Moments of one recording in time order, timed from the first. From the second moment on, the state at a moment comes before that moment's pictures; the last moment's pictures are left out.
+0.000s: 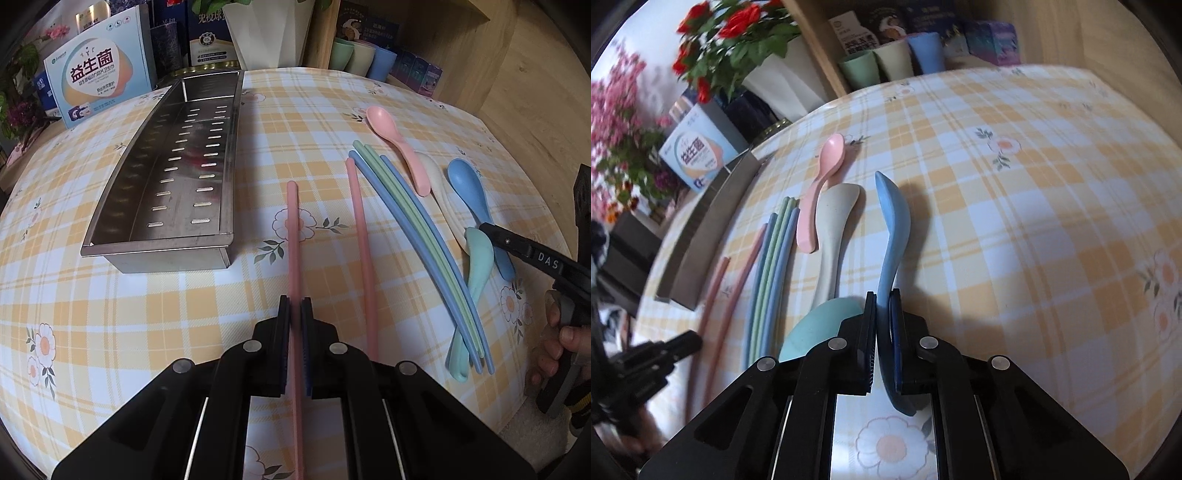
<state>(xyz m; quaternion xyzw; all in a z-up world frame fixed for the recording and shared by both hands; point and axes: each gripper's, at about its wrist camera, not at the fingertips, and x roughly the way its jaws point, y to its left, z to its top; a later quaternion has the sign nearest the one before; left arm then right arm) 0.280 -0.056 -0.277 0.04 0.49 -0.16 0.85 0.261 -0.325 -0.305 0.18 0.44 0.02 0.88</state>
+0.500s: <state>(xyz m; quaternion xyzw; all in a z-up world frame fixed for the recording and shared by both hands) 0.278 -0.060 -0.276 0.05 0.49 -0.16 0.86 0.252 -0.323 -0.307 0.17 0.42 0.01 0.89</state>
